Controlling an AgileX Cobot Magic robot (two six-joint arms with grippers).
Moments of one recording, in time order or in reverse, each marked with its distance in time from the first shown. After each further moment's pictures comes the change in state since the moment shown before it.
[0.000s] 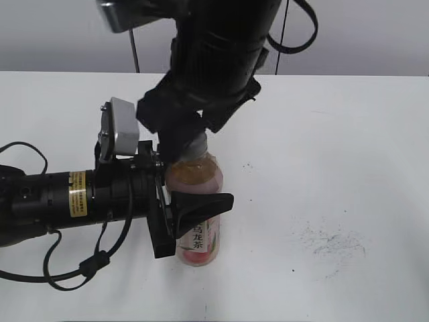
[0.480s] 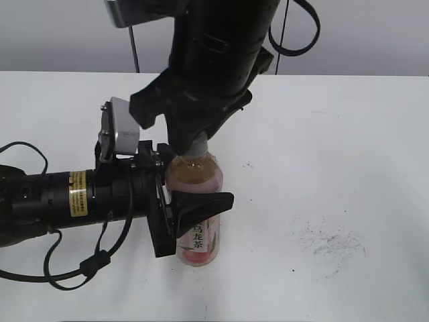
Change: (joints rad) left arm 0.000 0.000 0.000 0.001 0.000 -0.001; right arm 0.001 0.003 0.000 -0.039 -0.002 0.194
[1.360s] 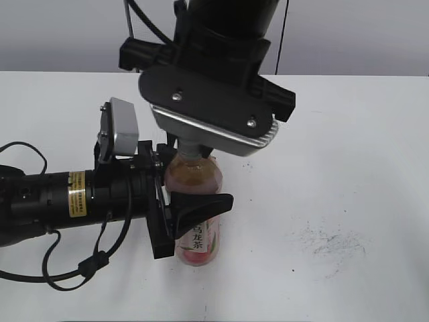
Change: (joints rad) left arm 0.001 0.000 -0.001 0.006 -0.002 0.002; right arm -0.003 0.007 -0.019 0.069 0.026 -2.231
